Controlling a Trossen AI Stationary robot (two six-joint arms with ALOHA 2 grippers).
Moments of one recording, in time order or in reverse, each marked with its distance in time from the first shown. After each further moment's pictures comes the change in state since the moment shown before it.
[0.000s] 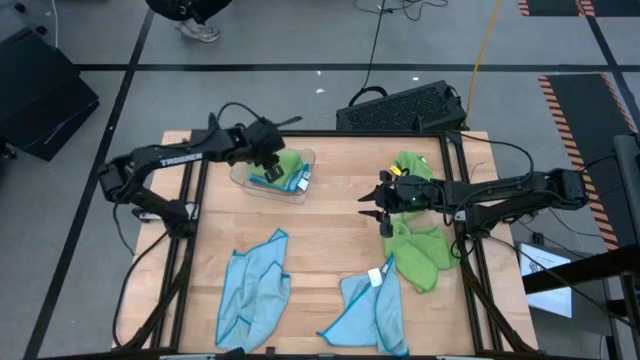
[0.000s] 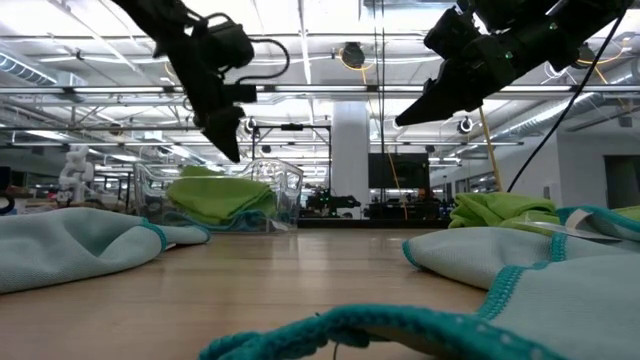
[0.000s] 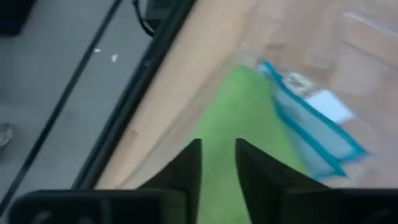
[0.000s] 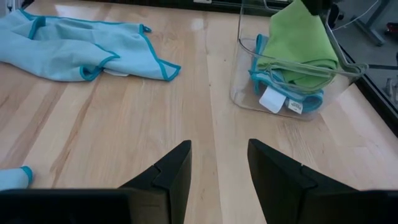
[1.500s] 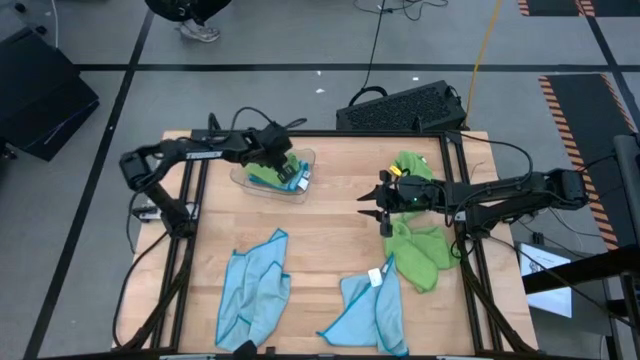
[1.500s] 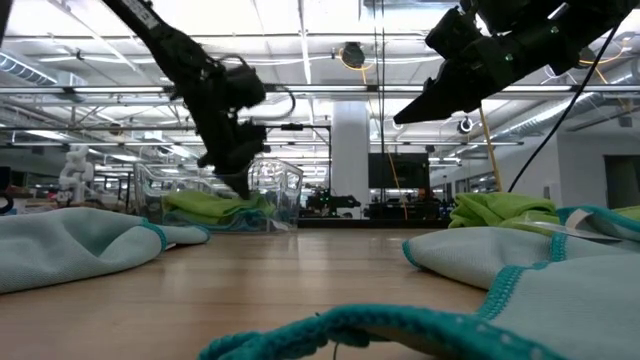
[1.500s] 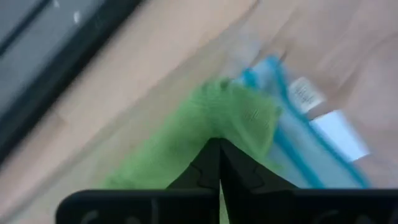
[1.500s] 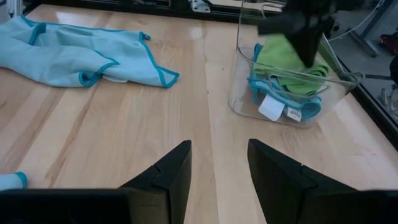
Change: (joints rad) left arm 0.044 0.200 -0.046 0.183 0.125 -0.208; right arm -0.003 0.000 -0.027 0.067 0.000 -0.012
